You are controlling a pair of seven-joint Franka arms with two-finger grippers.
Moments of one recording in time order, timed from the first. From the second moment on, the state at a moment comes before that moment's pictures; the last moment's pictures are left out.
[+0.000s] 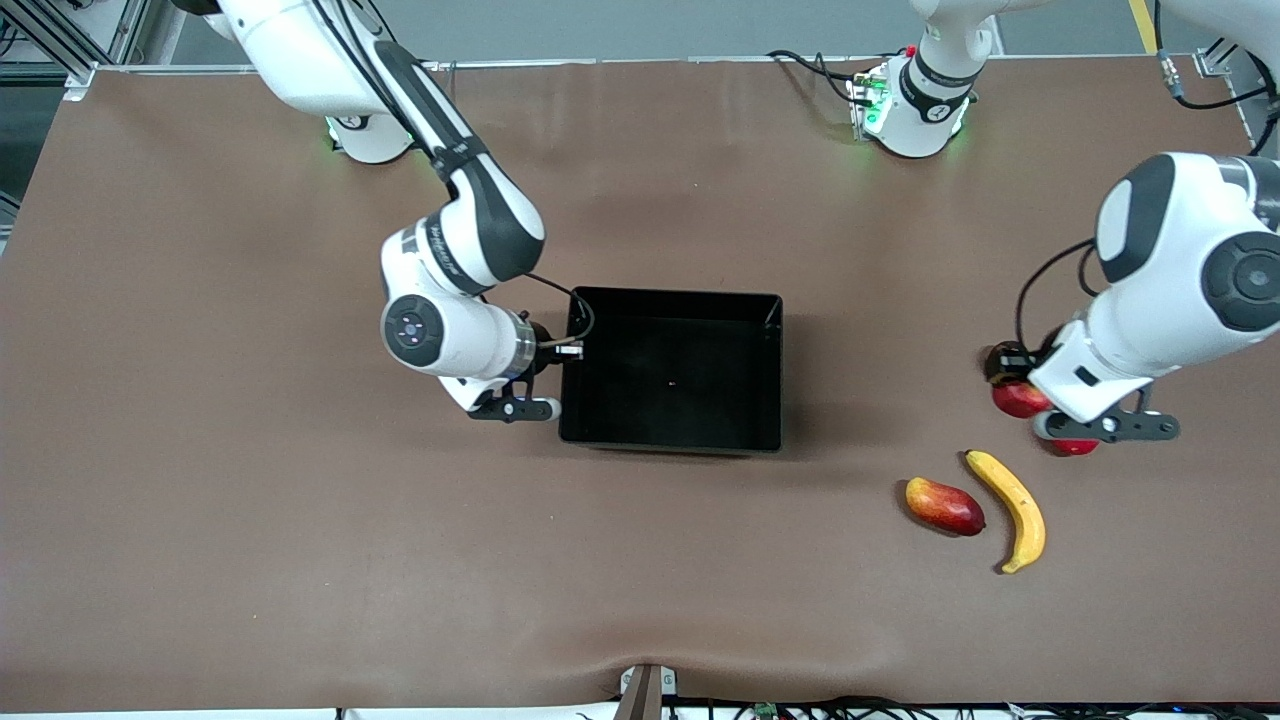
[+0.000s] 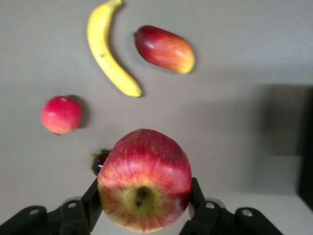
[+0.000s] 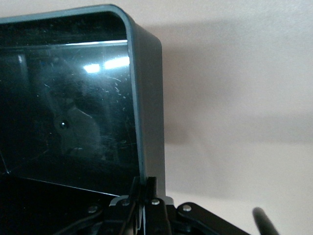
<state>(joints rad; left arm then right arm) 0.19 0.29 -0.39 -1.63 0.16 1.78 -0.21 0.54 0.57 0.00 -1.62 0.45 2.09 0.39</state>
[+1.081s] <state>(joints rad) -0.06 0.53 -0.58 -1.65 0.23 2.05 -0.60 0.30 0.54 -0.06 -1.21 0.33 1.65 0.40</state>
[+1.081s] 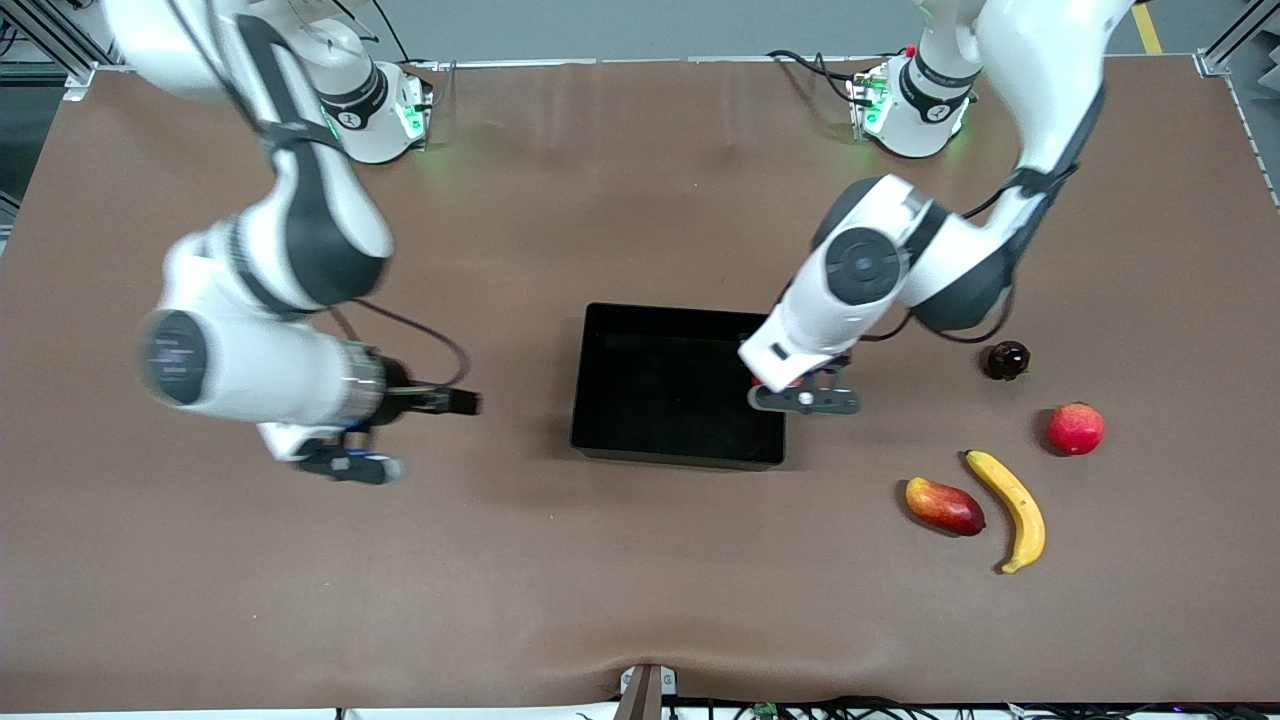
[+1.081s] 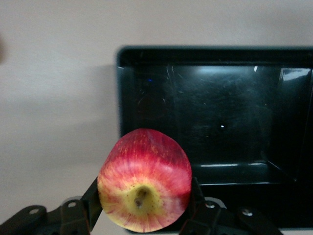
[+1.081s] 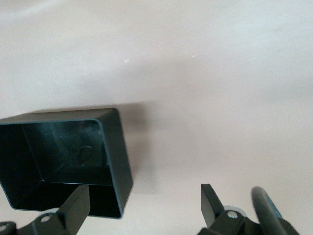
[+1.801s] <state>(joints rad) -0.17 0.72 -0.58 -1.62 0.35 2.10 -0.62 0.04 0.28 -0.06 -1.21 0.09 1.41 0.15</state>
